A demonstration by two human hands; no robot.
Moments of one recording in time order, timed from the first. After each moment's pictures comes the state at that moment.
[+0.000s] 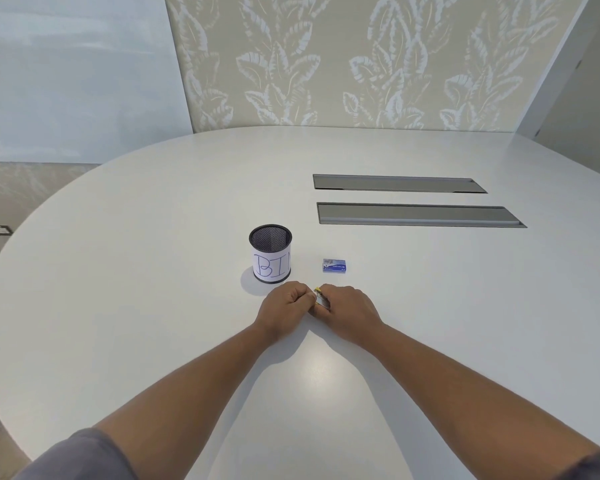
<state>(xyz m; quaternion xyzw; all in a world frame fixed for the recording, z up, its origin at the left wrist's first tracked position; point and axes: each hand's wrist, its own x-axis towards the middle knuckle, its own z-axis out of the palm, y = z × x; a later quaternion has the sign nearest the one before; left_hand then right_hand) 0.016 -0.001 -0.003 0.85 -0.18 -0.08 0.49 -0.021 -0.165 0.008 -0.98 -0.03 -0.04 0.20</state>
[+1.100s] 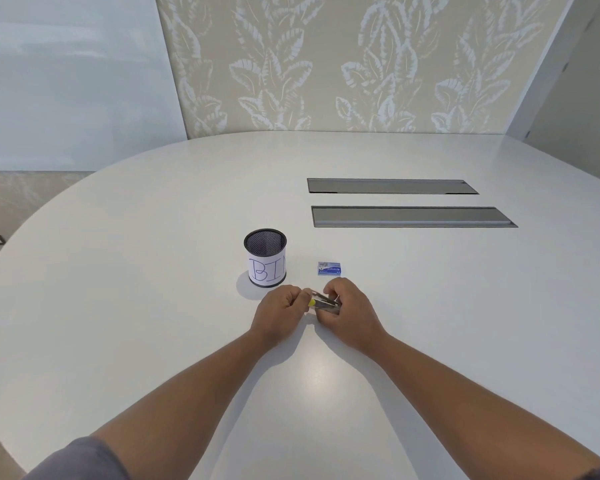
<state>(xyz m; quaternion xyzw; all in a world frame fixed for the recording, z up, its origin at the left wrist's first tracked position) 0.013 -0.004 -0.002 0.87 -0.16 -0.02 0.46 -0.031 -0.176 -0.005 -0.92 -0.02 -0.15 0.35</state>
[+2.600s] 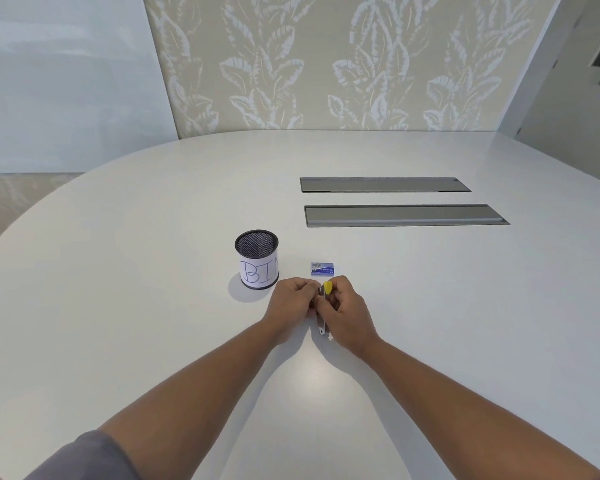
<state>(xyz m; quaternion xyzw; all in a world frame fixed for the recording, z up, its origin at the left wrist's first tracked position) 0.015 -0.045 0.018 0.69 -0.04 -0.19 0.70 -0.034 -0.174 -0.006 -0.85 0.05 -0.12 0.50</state>
